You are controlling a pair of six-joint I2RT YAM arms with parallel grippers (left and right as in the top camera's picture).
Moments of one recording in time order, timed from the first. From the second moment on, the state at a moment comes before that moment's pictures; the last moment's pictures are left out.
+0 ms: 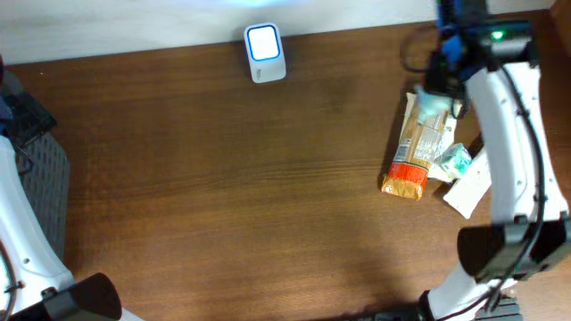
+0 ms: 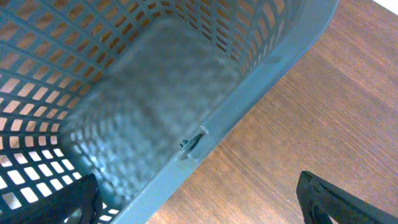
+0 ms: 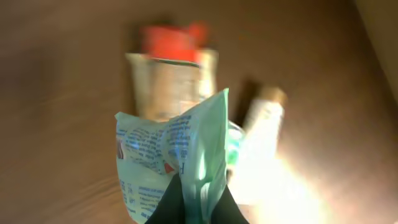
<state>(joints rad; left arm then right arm) 0.33 1.79 2.14 -1.41 -0.35 -0.30 -0.08 1.83 2.01 -1.42 0.36 0.38</state>
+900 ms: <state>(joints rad) 0.33 1.79 2.14 -1.41 -0.35 -0.30 0.10 1.42 2.40 -1.69 -0.11 0.09</state>
